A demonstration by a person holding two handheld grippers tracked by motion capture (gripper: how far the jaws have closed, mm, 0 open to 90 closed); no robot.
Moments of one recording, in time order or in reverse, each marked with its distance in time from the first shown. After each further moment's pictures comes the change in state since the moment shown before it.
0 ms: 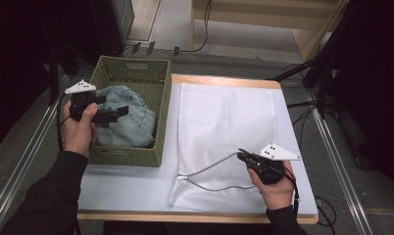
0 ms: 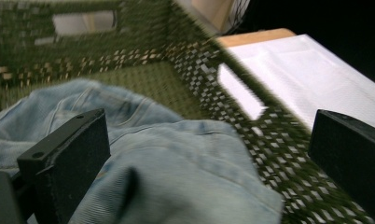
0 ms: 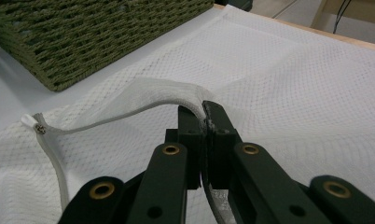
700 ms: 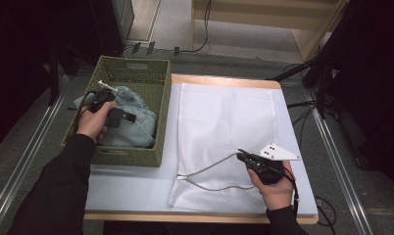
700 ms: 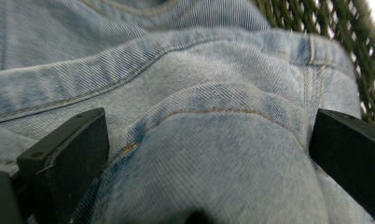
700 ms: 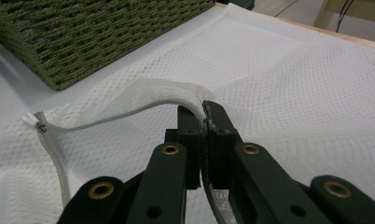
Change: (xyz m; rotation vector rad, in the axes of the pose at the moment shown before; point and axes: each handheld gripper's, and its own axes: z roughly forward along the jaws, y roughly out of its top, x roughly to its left) left arm 0.034 -0.012 0.079 0.503 0.025 -0.153; right arm 0.000 -0.001 0.001 0.002 0.007 0.001
